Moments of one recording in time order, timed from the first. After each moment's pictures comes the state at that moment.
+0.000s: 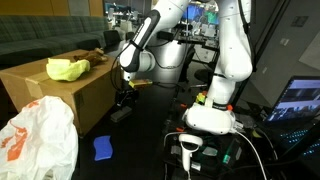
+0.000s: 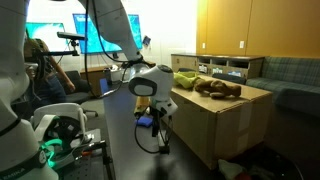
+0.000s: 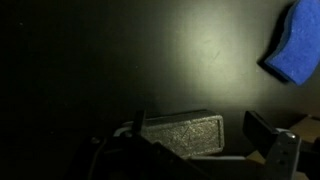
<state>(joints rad) 0.00 0.38 0.18 -2.40 0.52 2.68 0.08</state>
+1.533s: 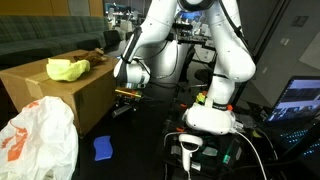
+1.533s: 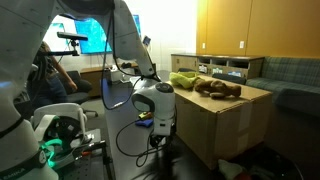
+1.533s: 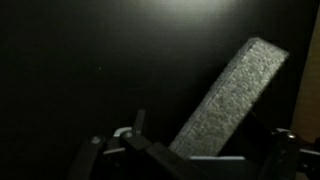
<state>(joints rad) 0.14 0.59 0.04 -2.30 0.95 2.89 0.56</state>
